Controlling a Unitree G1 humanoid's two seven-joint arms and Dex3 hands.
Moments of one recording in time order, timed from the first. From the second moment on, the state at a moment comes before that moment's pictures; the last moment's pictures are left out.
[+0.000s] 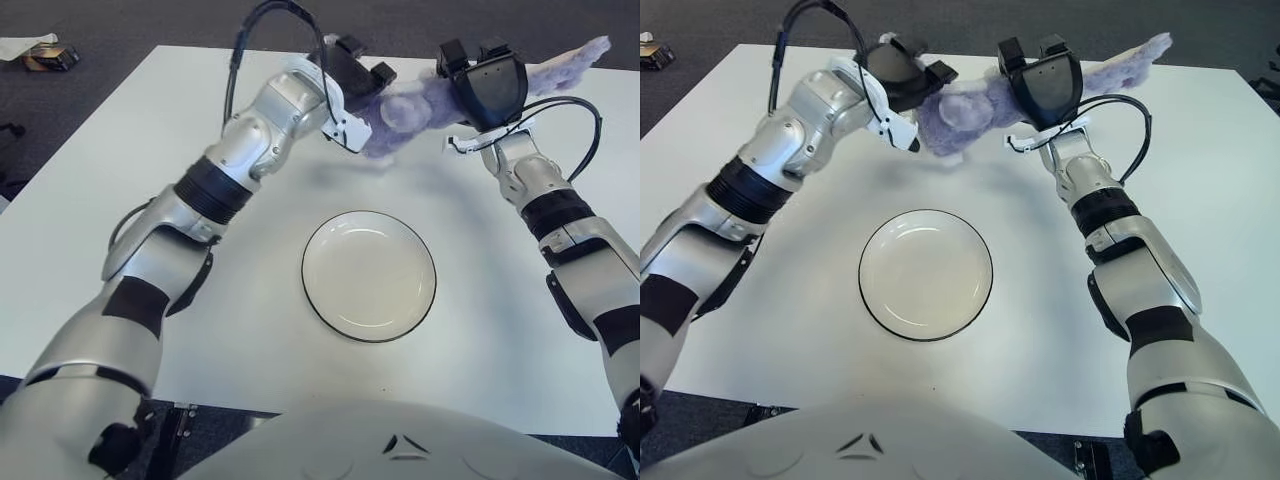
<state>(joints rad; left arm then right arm) -1.04 0.35 -0.58 0.23 1.04 0.09 -0.59 -0.92 -0.52 0.53 0.77 -1.04 -0.07 -0.73</state>
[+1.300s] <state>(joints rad) -1.21 0.10 -0.61 0.89 0.99 0.24 -0.22 -0.78 -0.55 0.48 0.49 -1.06 0.00 -0.71</state>
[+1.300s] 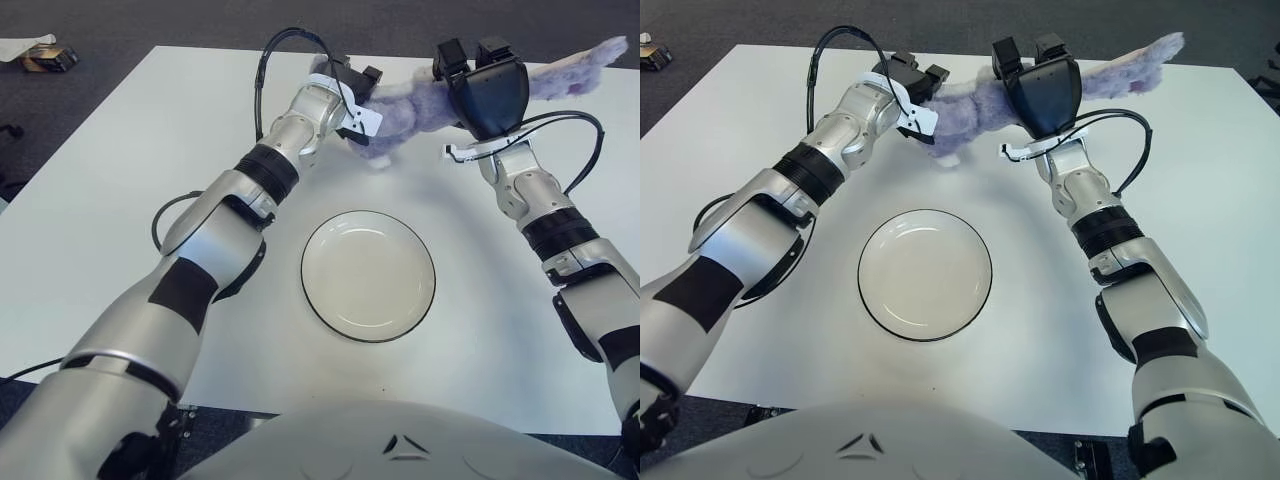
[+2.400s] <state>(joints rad) -1.22 0.04 -0.52 1.02 0.75 0.21 -0.08 -0.74 -0.55 0.46 0.38 -1.11 0.08 -0.65</state>
